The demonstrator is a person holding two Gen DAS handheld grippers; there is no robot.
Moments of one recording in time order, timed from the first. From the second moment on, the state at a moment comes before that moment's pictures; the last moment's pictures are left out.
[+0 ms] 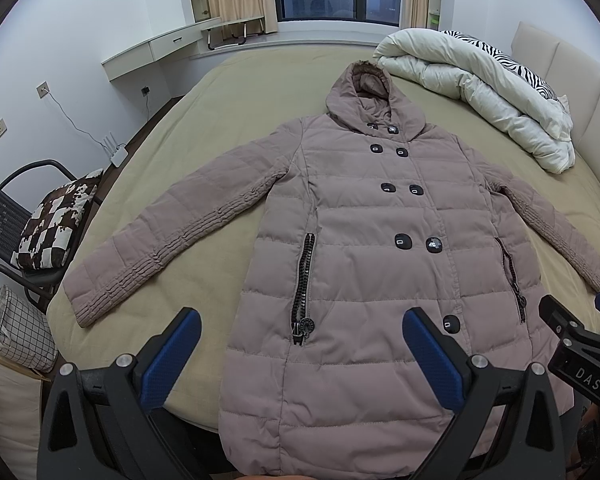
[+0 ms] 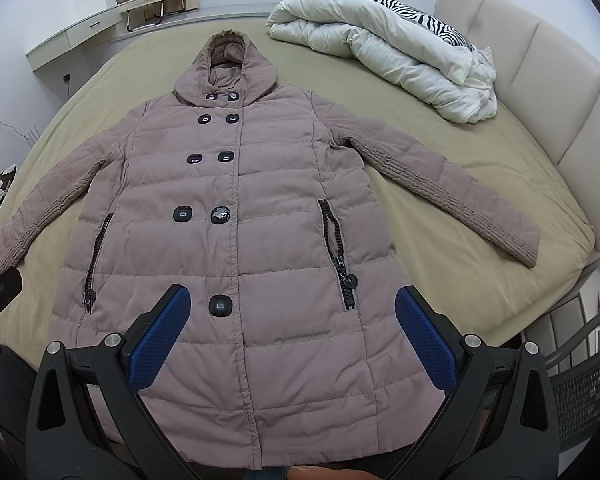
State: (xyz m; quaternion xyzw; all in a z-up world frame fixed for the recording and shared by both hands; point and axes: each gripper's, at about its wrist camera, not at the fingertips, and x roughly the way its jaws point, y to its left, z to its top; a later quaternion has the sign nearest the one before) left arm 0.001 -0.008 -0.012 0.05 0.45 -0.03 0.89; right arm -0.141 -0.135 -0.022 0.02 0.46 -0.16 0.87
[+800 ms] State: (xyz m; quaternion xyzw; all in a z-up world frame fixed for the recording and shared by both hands) left arm 0.000 -0.012 -0.032 0.06 0.44 -0.03 0.90; right arm -0.139 -0.208 -0.045 0.13 0.45 -0.14 0.87
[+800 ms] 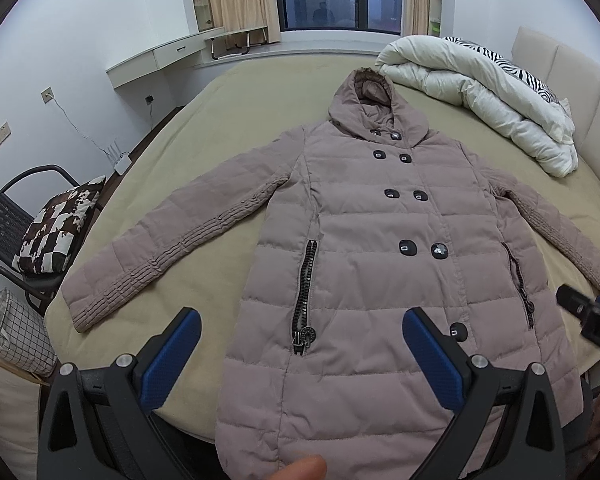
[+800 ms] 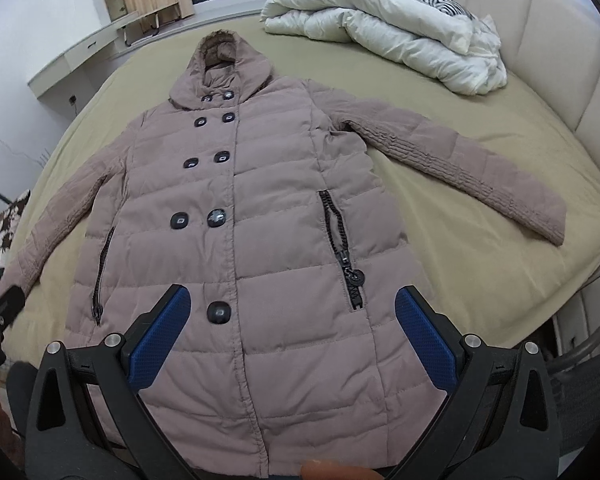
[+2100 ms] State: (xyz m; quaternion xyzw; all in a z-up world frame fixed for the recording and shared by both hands) left arm 0.100 -0.042 -0.068 -0.05 0.45 -0.17 0.88; right arm -0.148 -0.636 -0.151 0.47 0.23 -0.35 0.78
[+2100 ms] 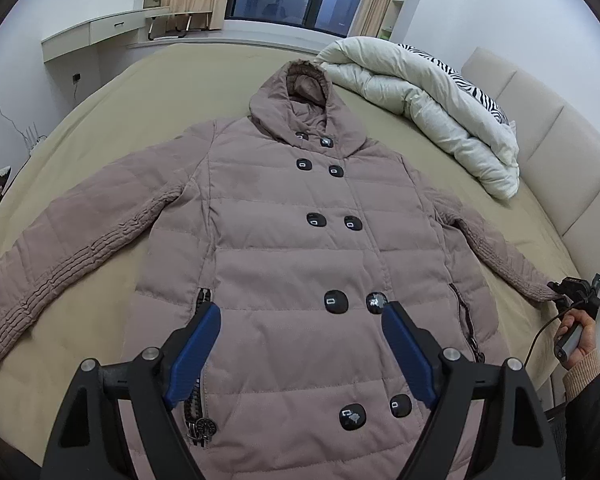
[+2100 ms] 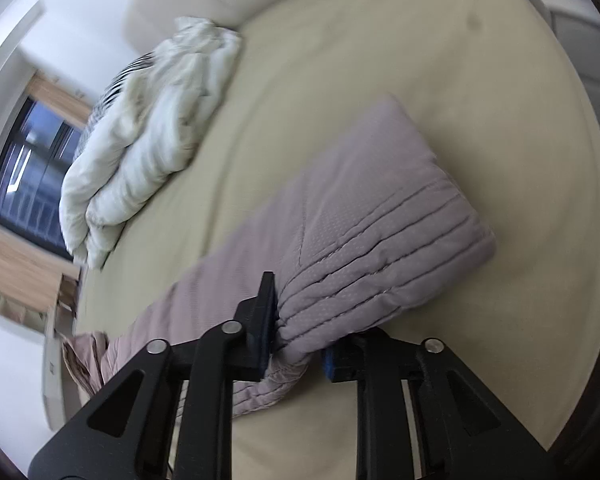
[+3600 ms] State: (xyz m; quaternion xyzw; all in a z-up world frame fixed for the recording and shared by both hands) left arm 0.292 -0.027 -0.165 -0.20 0.54 -0.18 0.79; right arm 0.017 -0.369 -0.173 0.46 0.37 0.09 0.80
